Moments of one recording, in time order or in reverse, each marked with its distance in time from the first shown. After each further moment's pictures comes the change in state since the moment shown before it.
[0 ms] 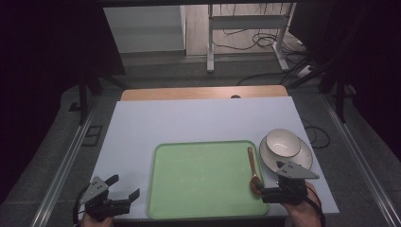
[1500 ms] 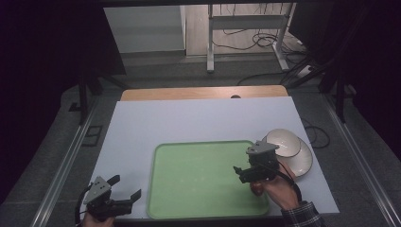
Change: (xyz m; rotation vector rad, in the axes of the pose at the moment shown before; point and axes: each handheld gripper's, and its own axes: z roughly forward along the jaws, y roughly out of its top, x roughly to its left) left arm -0.004 0.001 0.003 0.016 0.008 0.011; right arm 0.007 0.047 0.074 0.172 0.061 -0.107
